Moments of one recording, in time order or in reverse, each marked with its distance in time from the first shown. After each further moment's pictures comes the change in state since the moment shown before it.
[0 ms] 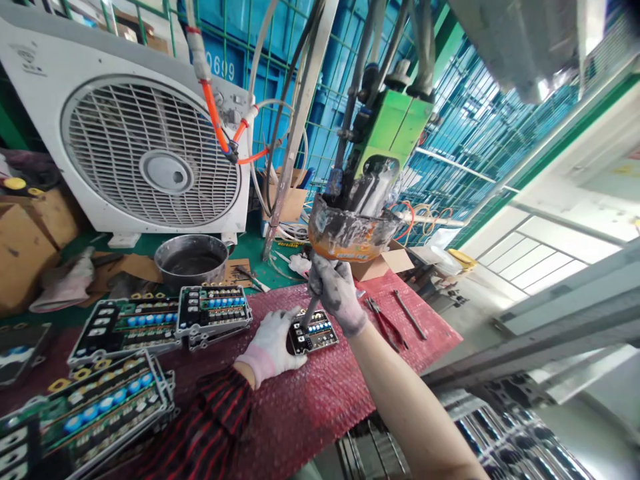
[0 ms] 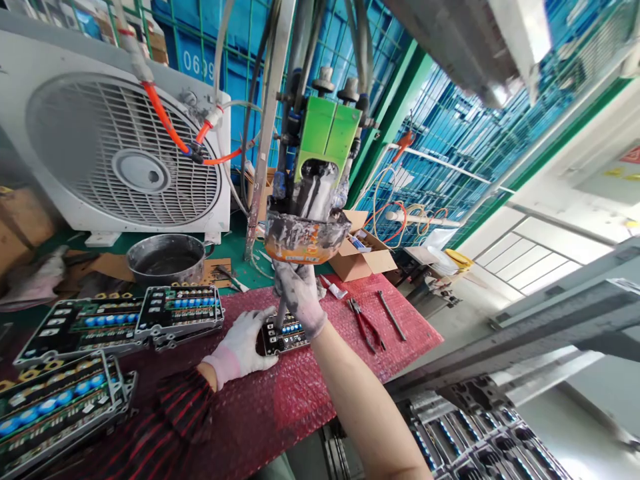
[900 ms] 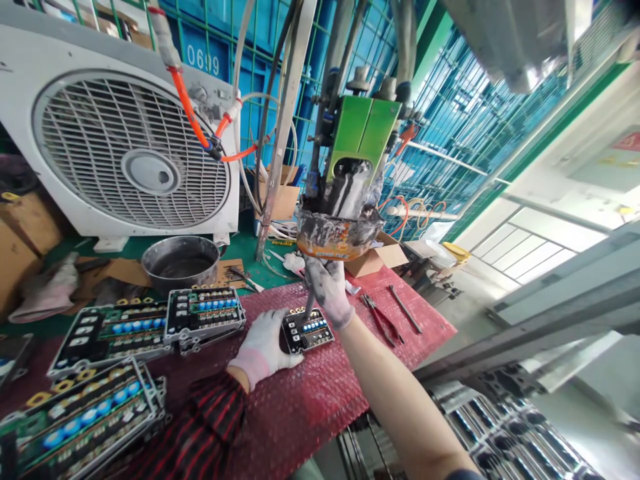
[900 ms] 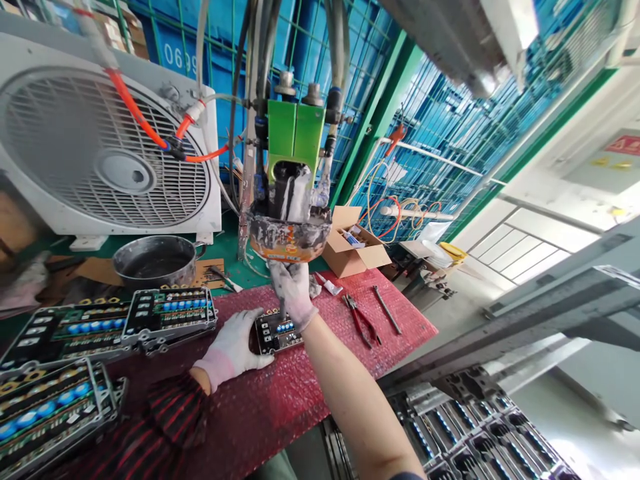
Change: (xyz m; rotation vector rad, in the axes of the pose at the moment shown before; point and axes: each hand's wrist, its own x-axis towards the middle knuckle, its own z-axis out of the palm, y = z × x) left_hand 0.001 0.000 -0.001 -0.028 0.053 -0.045; right_hand 0.012 0.013 -0.008 -0.037 0.162 -0.031
